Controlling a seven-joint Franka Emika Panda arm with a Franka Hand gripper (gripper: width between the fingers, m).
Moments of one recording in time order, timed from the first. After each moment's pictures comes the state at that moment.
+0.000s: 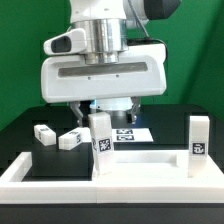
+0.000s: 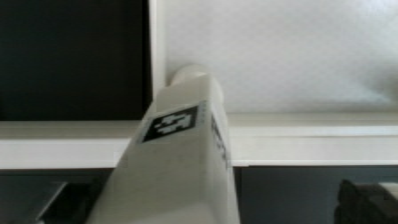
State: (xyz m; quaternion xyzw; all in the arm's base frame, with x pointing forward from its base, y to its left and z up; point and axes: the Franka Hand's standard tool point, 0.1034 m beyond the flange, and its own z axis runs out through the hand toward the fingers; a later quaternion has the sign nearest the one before) arm 0.650 -0.057 0.121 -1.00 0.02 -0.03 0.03
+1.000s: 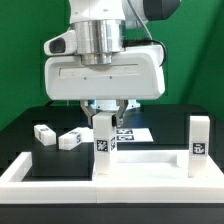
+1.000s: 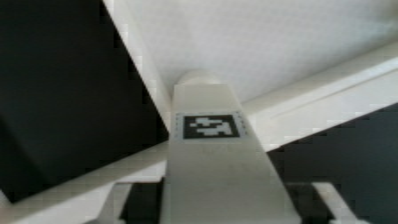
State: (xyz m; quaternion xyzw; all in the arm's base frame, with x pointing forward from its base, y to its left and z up) arm 0.652 -0.064 0.119 -0.94 0.34 -0.03 0.03
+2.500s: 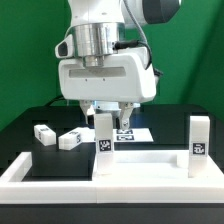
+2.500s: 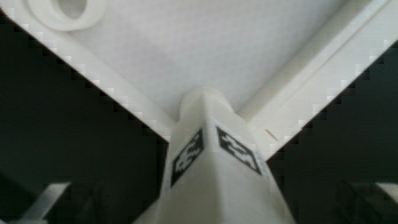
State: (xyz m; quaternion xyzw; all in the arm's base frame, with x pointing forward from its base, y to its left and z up) arm 0.640 -0.060 0.115 -0.93 0.36 -0.03 0.04
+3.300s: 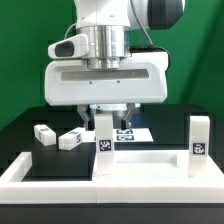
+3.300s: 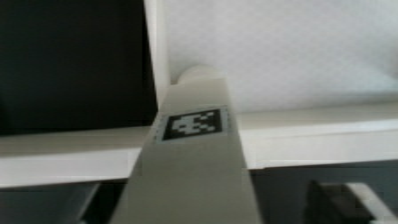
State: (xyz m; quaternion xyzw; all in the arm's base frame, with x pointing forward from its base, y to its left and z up) arm 0.647 -0.058 0.111 -0.99 0.09 -0.05 0.01
